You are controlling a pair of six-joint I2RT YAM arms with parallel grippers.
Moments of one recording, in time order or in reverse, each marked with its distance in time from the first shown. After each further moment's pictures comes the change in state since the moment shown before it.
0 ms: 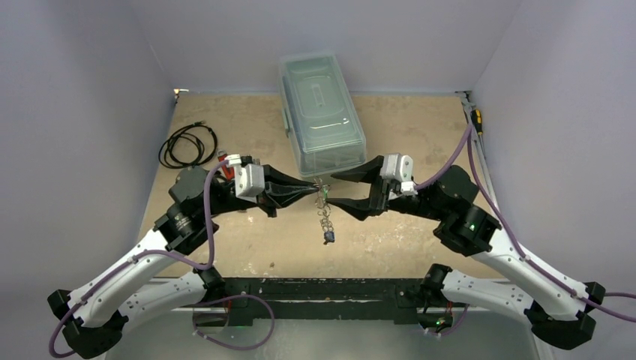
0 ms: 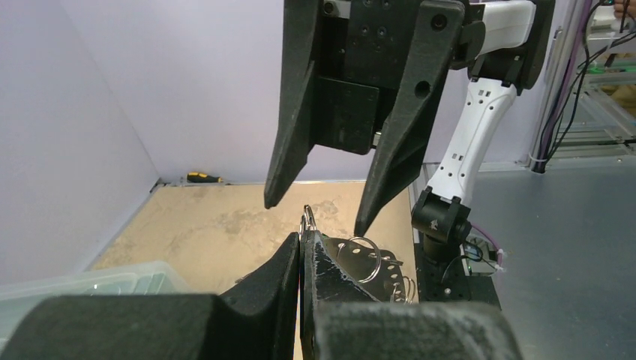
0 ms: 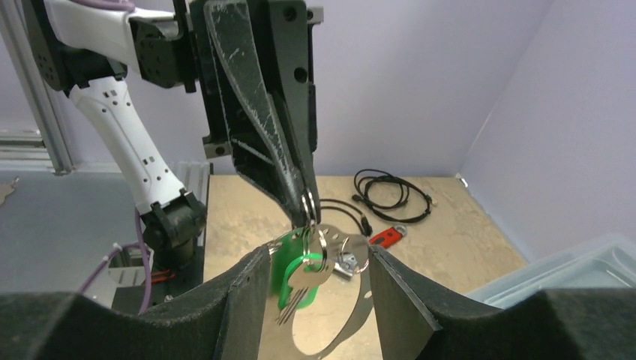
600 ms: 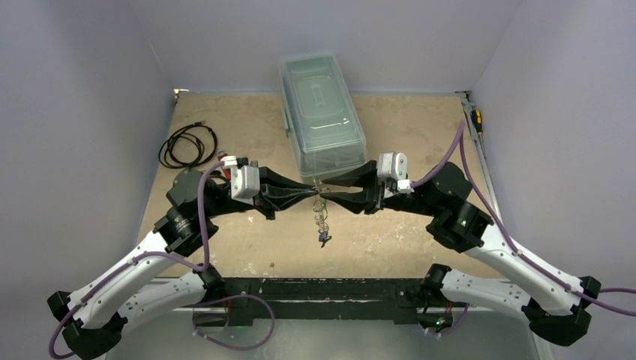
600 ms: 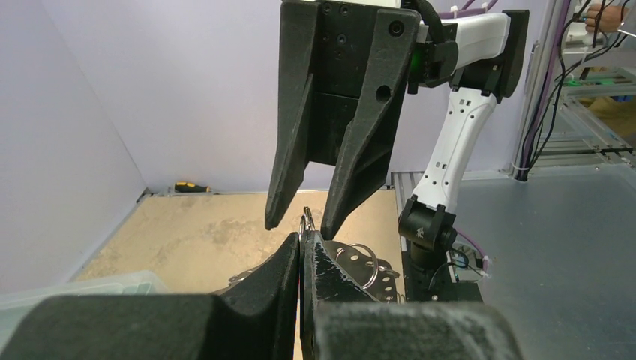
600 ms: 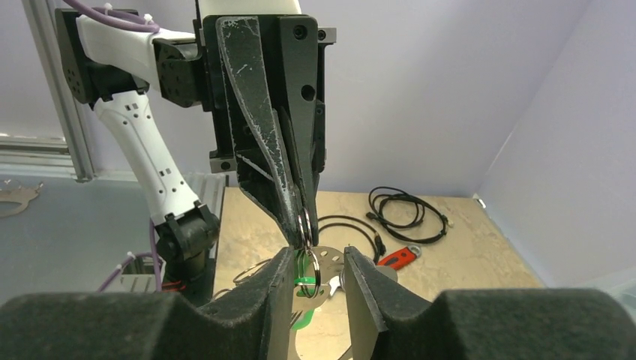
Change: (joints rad) left arm 0.000 -0.018 -0.026 0.048 0.030 -0.048; right arm 0.000 0.049 0.000 0.096 -0.060 0.026
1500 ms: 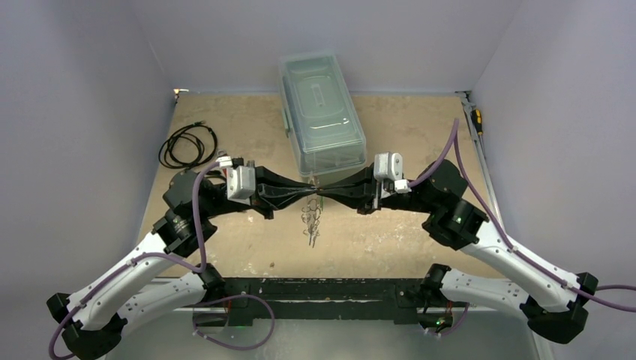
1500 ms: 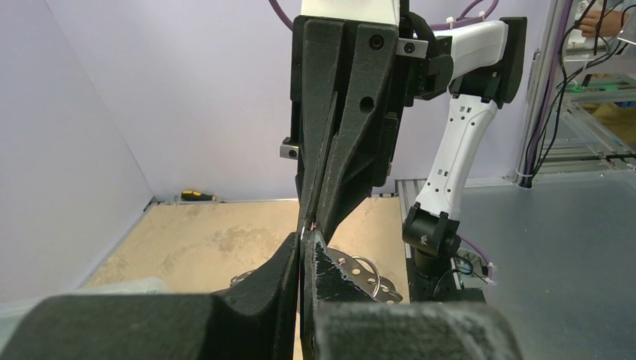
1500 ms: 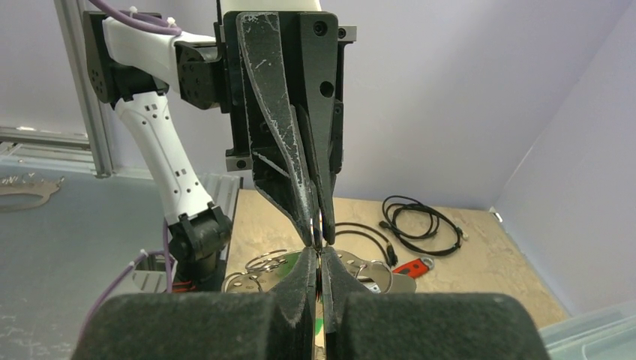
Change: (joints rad) left arm 0.005 -0.008 -0.005 0.028 0.002 -0.011; right arm 0.000 0.031 0.002 0.036 -0.063 0.003
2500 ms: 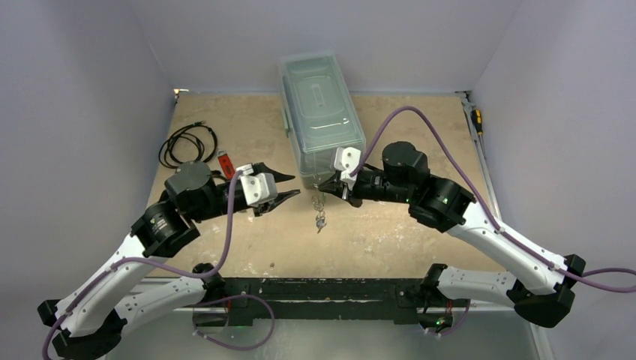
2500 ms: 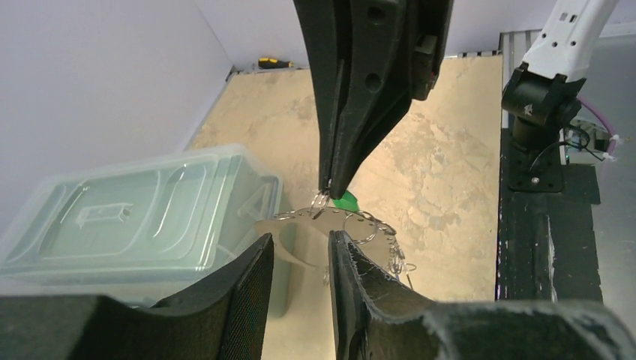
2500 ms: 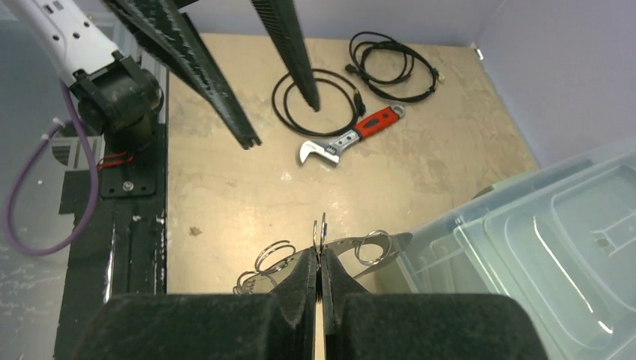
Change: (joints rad) left arm 0.000 -0.012 0.179 -0.598 -0.232 0.398; right arm 0.000 0.177 0.205 -0.495 0.214 -0.231
